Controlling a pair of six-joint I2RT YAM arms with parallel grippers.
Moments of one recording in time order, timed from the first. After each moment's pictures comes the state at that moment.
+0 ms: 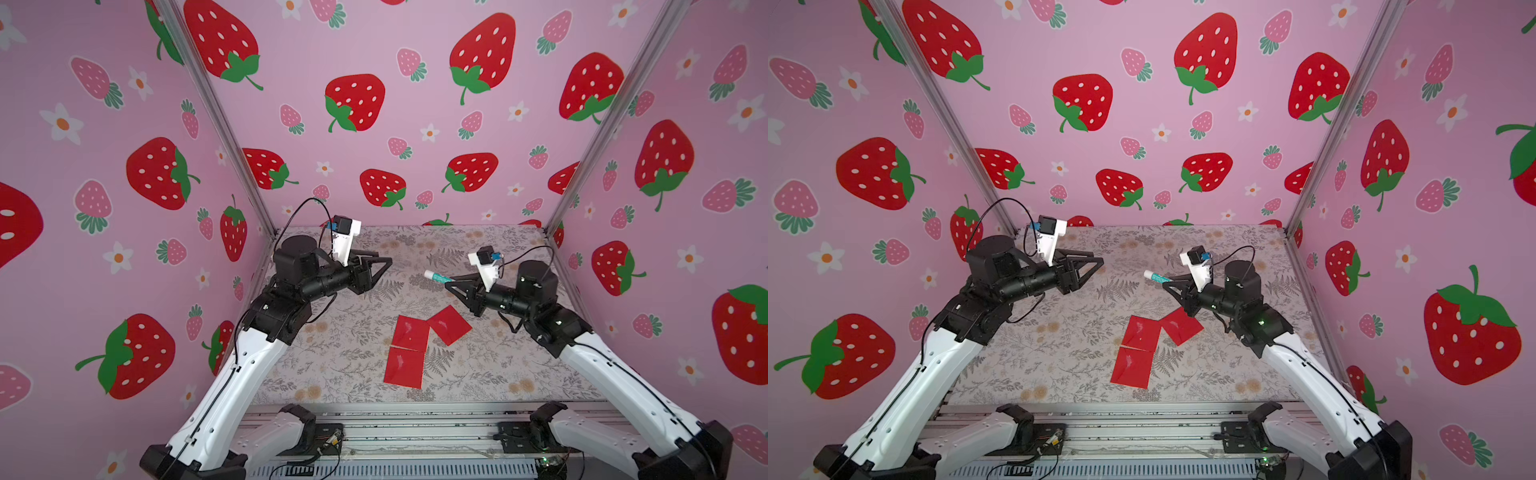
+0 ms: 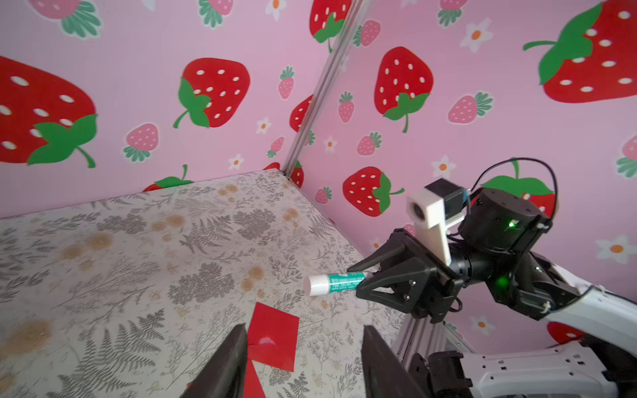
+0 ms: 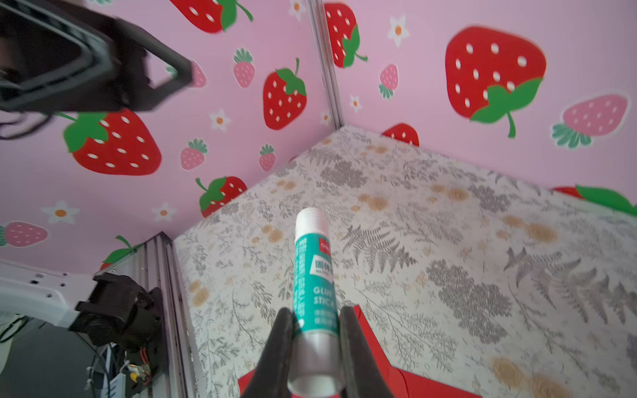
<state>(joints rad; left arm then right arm) -0.37 1.06 1.24 -0.40 0.54 -0.31 0.52 1.08 0.89 -0.11 -0.49 0.14</state>
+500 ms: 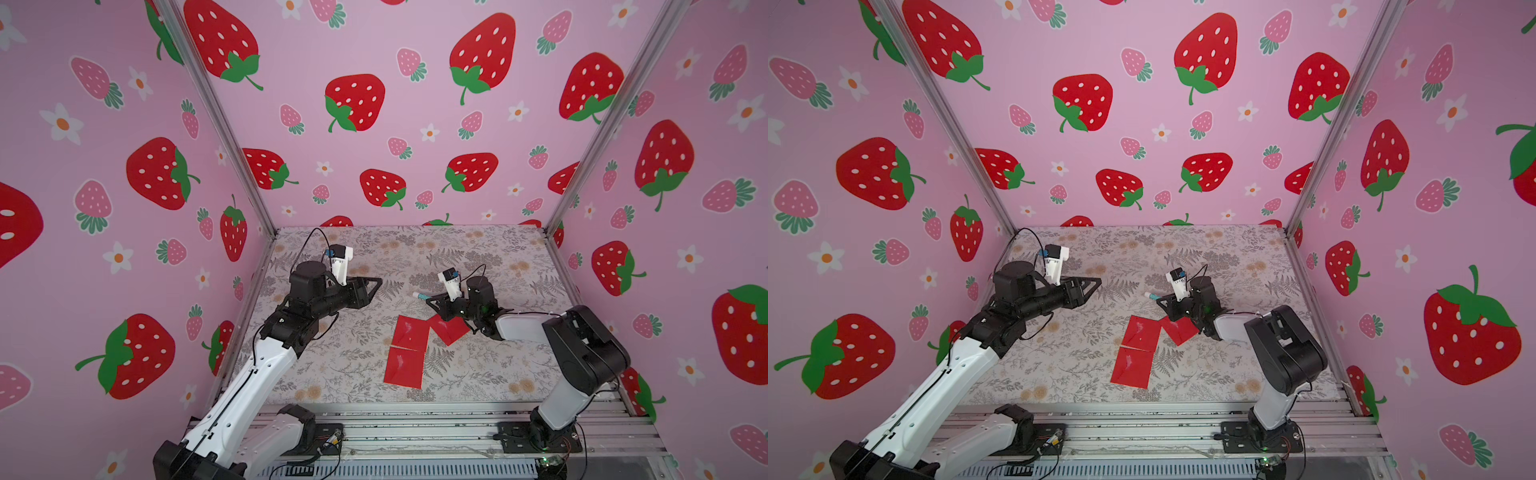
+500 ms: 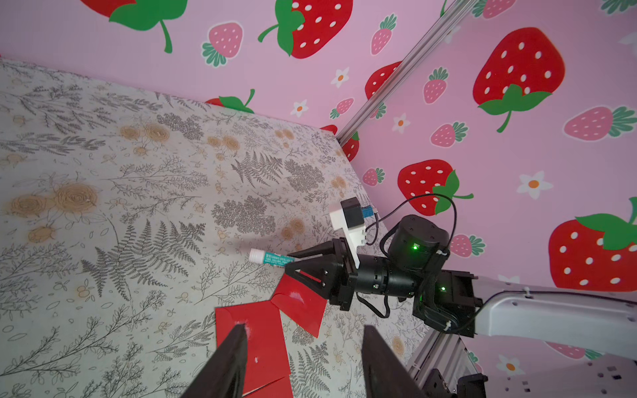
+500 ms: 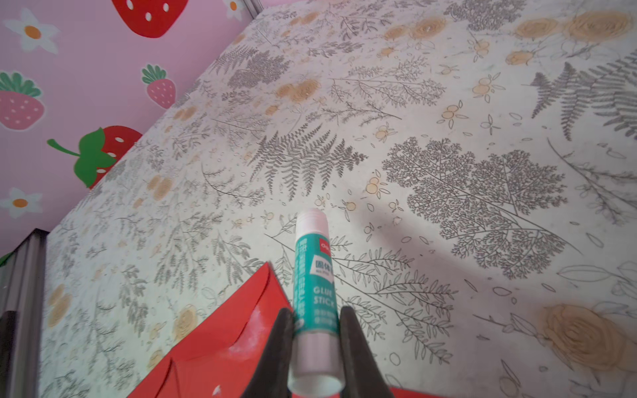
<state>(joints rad) -0.32 1.01 0.91 -0.28 0.45 -0.47 0.50 1.76 0.74 0.51 -0.42 0.24</state>
